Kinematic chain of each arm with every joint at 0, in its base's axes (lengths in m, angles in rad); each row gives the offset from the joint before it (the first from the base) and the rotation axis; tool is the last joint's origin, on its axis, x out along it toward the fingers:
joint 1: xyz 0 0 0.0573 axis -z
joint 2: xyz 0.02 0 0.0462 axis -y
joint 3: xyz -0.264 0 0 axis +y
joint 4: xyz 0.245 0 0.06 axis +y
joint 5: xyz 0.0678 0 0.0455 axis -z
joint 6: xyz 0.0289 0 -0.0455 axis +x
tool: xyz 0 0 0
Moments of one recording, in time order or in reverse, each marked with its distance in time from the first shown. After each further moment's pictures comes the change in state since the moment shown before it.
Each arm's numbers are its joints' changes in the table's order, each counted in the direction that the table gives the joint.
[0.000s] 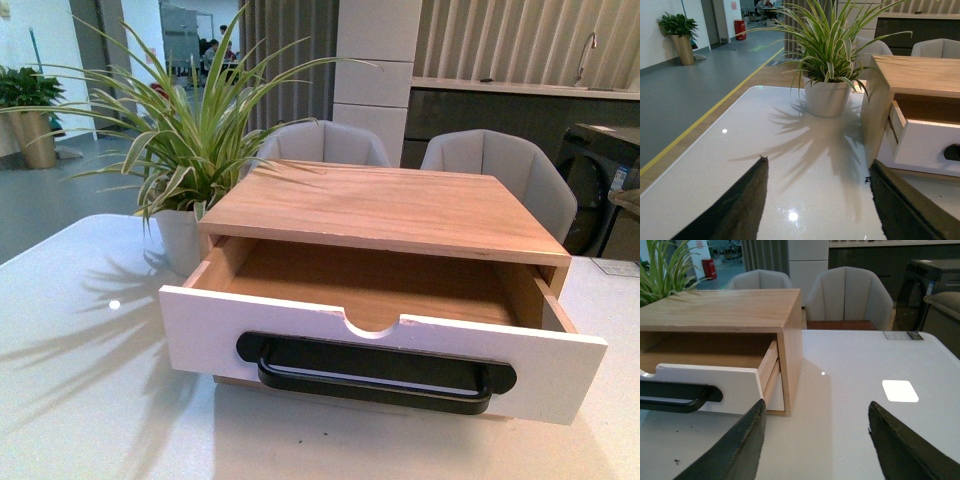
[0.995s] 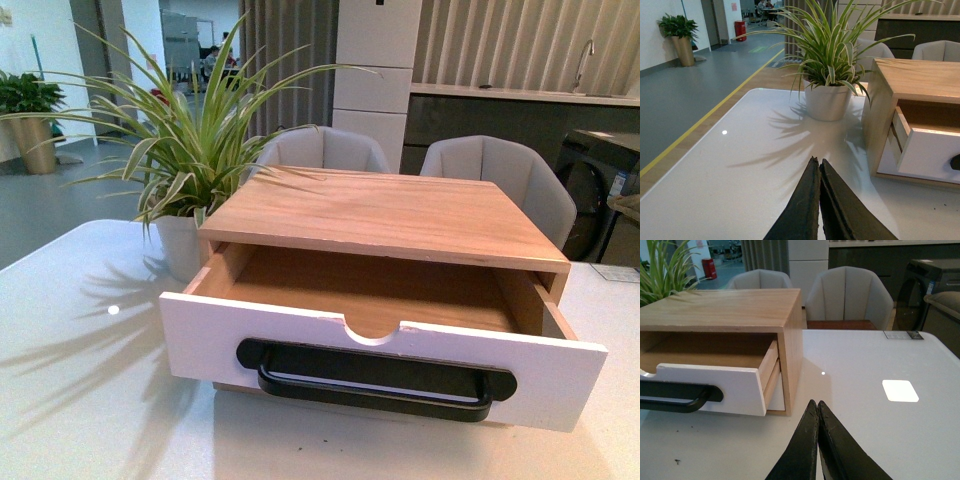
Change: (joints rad) left arm 0.000 -0.244 0.000 -0.251 0.000 0.000; right arm 0.000 -0.001 0.000 0.000 0.000 0.000
